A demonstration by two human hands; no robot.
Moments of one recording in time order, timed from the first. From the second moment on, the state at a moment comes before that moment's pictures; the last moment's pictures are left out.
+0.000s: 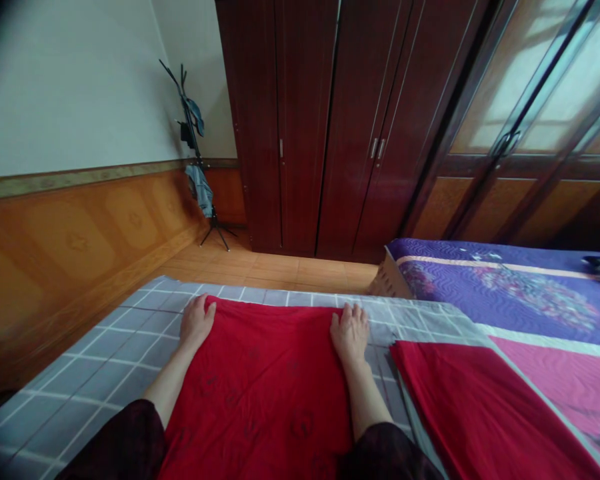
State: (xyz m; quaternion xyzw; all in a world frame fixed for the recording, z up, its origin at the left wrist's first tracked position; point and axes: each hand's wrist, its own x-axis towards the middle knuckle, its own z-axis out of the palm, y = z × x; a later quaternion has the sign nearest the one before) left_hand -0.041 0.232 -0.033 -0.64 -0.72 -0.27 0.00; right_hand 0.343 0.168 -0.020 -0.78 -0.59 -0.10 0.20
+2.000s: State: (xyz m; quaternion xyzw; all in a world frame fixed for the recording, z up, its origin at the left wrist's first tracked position) left_hand -0.069 0.259 -0.004 -0.75 -0.63 -0.19 -0.09; right_hand 0.389 0.183 -0.007 -0.74 -0.54 0.11 0.39
